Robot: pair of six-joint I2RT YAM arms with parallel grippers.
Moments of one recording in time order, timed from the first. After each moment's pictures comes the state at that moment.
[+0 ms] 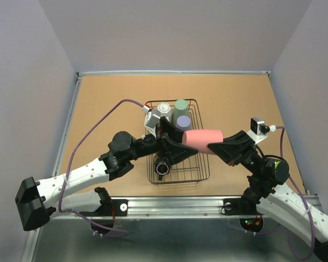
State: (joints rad) left arm -1.02 0.98 0.72 0.61 0.37 -0.66; right arm 0.71 0.51 0.36 0.89 -0.33 1.08
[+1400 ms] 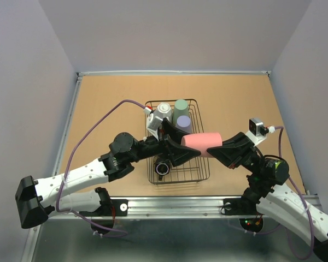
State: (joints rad) left arm -1.08 0.98 0.76 0.56 0.30 -0.60; right arm 0.71 0.53 0.35 0.95 -0.42 1.08
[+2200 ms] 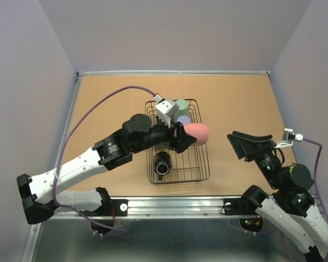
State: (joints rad) left arm -1.07 1.04 1.11 -0.18 0.02 -0.40; right arm 0.71 0.15 0.57 -0.07 0.15 0.83
